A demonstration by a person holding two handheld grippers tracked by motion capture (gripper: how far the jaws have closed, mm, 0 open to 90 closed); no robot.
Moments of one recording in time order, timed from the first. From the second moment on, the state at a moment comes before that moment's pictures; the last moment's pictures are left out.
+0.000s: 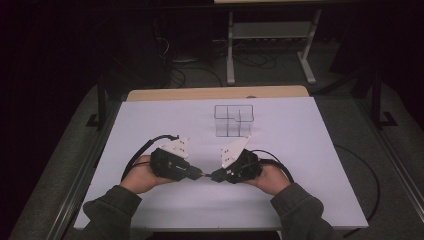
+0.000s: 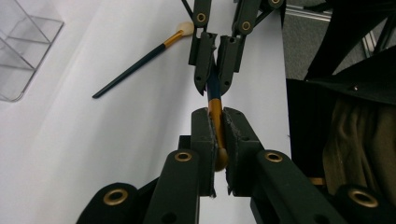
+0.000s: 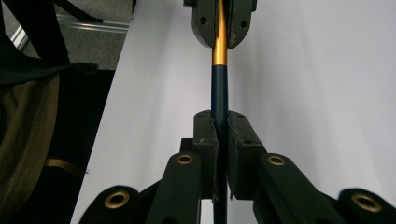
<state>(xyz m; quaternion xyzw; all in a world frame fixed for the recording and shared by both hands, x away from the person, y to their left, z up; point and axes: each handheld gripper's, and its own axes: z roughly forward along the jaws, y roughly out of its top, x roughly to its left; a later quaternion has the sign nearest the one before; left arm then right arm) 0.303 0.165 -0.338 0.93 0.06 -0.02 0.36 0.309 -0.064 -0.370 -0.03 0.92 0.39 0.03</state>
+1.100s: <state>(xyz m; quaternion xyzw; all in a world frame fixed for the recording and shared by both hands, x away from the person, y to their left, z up) 0.302 0.175 -0.337 0.92 0.09 -0.02 0.38 0.306 -0.061 -0.369 -0.01 0.92 0.39 0.04</state>
